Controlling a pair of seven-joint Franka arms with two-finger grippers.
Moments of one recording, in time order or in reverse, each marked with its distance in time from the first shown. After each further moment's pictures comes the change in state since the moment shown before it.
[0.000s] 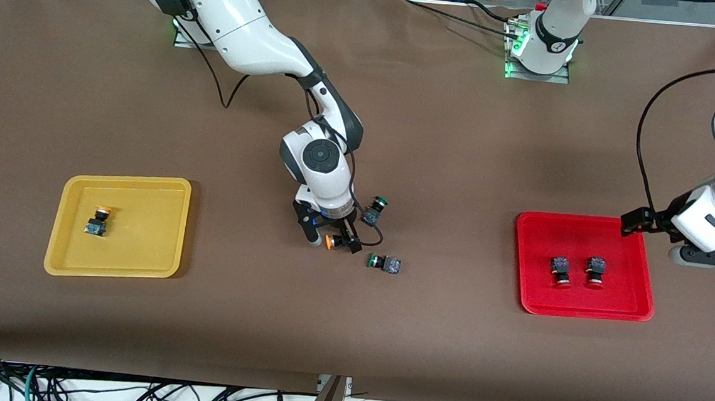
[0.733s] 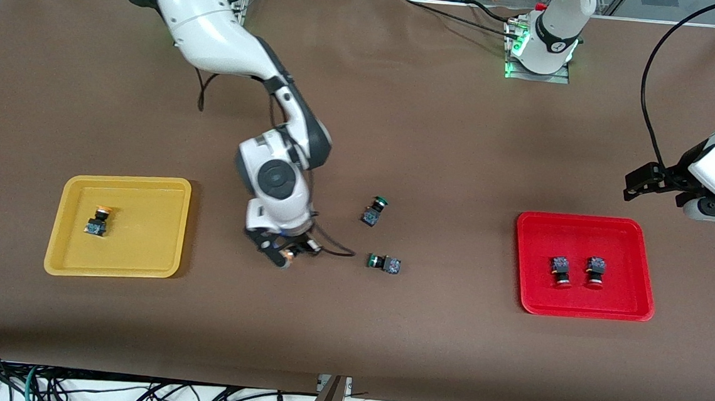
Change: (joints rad) left arm -0.193 -0.158 0.185 -0.031 -0.089 -0.101 -0.006; right arm -0.162 -0.115 -0.025 0.030 -0.001 -0.359 -0.645
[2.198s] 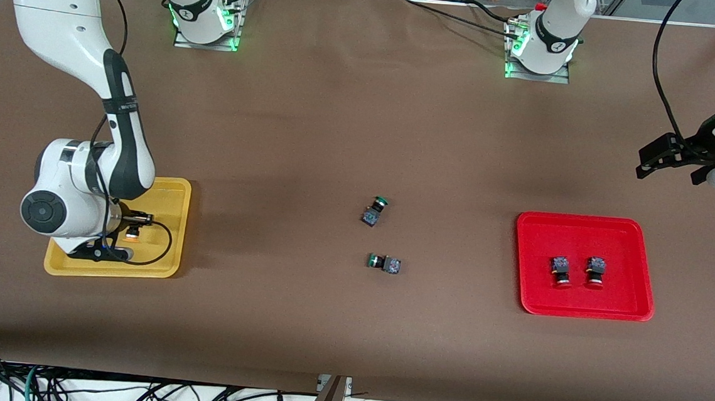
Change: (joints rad) left arm -0.164 -0.087 0.166 0.000 -0.031 -0.054 -0.003; right arm -0.347 -0.158 -0.166 -0.319 0.022 -0.120 -1.111
